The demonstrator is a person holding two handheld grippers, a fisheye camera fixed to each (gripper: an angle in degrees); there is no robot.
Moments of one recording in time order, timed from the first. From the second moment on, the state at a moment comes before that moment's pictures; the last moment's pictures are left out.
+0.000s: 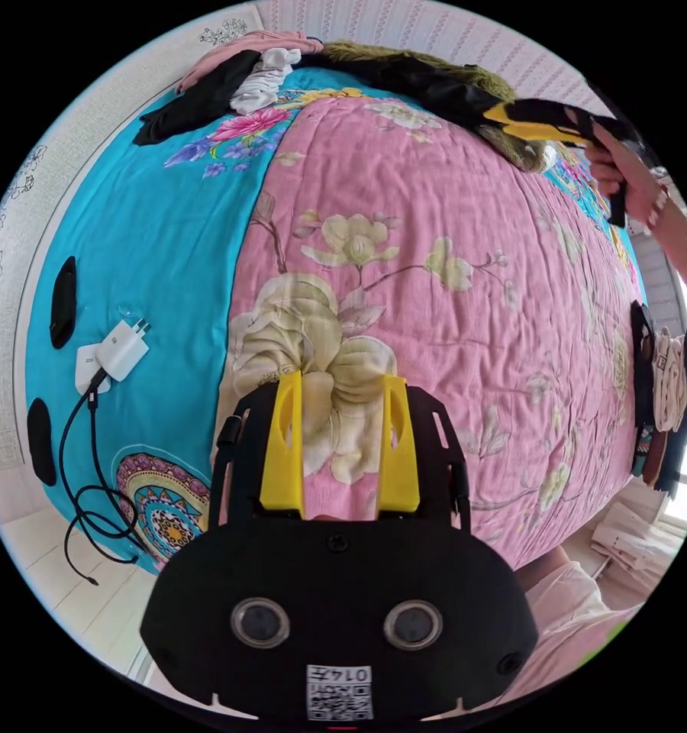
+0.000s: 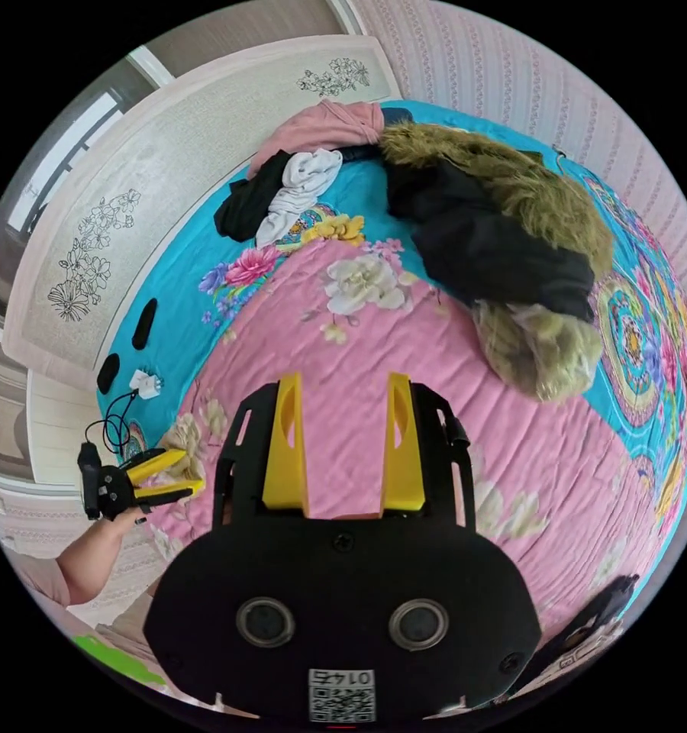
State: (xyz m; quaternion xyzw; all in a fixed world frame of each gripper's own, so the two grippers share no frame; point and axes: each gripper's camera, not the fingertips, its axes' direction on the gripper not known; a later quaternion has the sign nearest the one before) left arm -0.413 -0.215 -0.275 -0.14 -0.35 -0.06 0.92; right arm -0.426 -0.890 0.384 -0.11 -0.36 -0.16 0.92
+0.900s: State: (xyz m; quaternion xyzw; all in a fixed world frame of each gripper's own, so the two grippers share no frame) left arm -0.464 -0.198 -0.274 -0.10 -0.33 -0.05 0.94; right arm -0.560 -0.974 0.307 -0.09 -0.52 0.01 0.85
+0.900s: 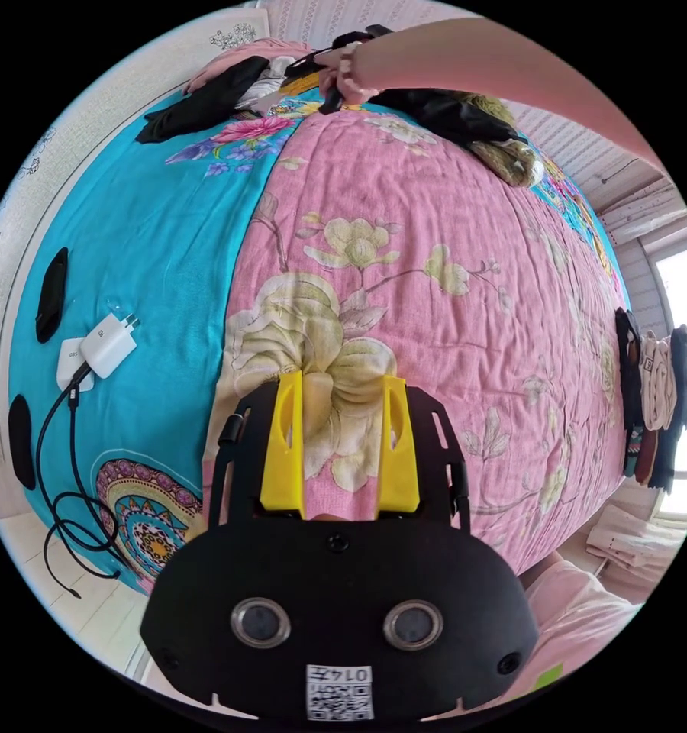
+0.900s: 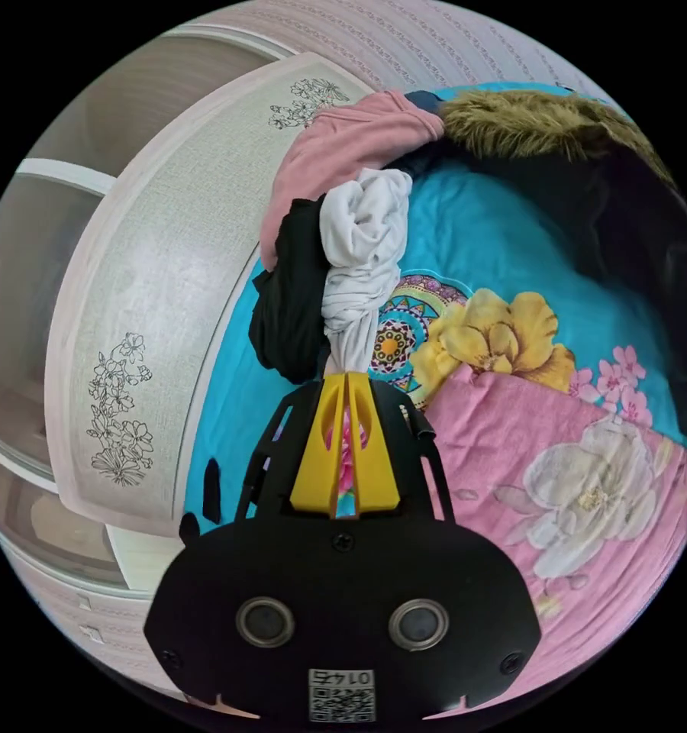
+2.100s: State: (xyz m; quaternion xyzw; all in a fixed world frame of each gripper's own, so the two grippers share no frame) left arm -0.363 -0.162 -0.296 -0.06 -0.12 -0.01 0.99; right arm 0.049 -0.522 -0.230 0.12 -0.55 0.17 0.81
